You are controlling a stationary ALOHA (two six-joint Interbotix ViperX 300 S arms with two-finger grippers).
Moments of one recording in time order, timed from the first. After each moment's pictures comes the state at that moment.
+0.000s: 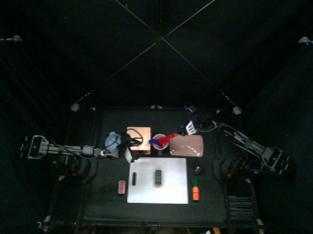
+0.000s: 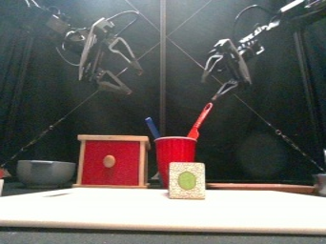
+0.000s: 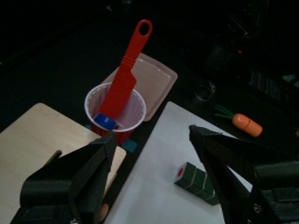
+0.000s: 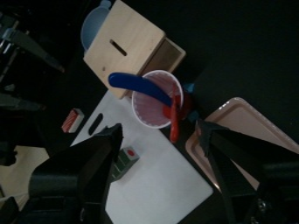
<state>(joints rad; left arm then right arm) 0.05 -0.40 0.81 1.57 0.26 -1.98 -0.70 -0.37 0.47 0.54 0.77 0.01</state>
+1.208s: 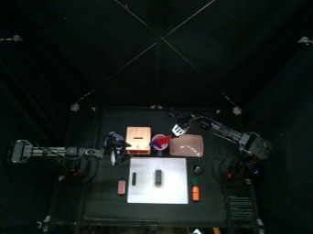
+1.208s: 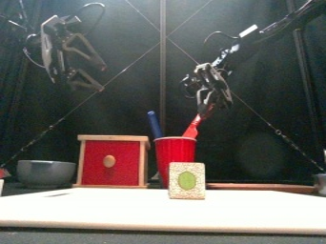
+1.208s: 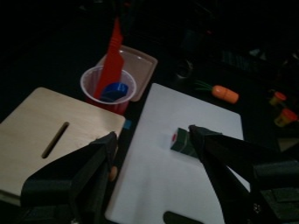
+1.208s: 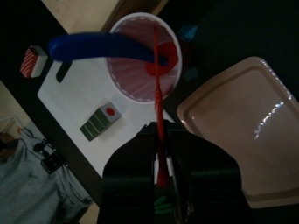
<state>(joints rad) 0.10 -0.69 1.04 1.70 0.06 -1.97 -0.66 -0.05 0.28 0.50 1.05 -0.03</state>
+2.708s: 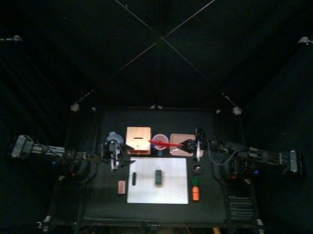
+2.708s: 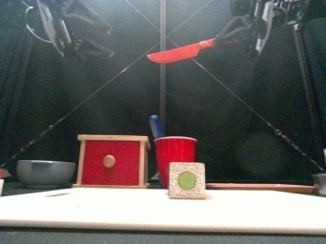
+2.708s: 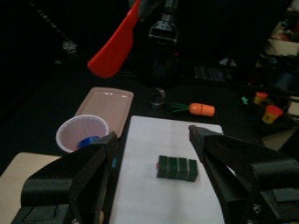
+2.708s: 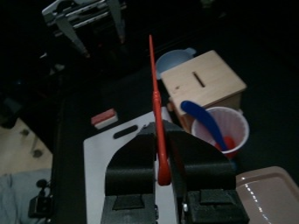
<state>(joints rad) -0.11 -0.69 0.94 1.86 0.19 -1.97 -0.20 -0.69 0.75 0.30 0.26 -0.01</state>
